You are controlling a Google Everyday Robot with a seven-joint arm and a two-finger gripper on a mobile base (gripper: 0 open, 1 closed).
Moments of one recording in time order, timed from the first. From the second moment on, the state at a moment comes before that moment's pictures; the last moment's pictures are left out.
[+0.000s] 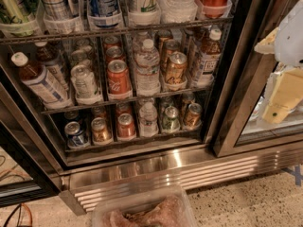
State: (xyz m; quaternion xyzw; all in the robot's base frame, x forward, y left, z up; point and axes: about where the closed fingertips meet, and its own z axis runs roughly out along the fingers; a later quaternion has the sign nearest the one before) arm 0.438 -0.217 0.976 -0.60 0.78 -0.03 0.16
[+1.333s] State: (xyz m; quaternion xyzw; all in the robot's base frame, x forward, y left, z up) arm 0.416 -0.172 0.952 -0.56 0.81 0.05 0.18
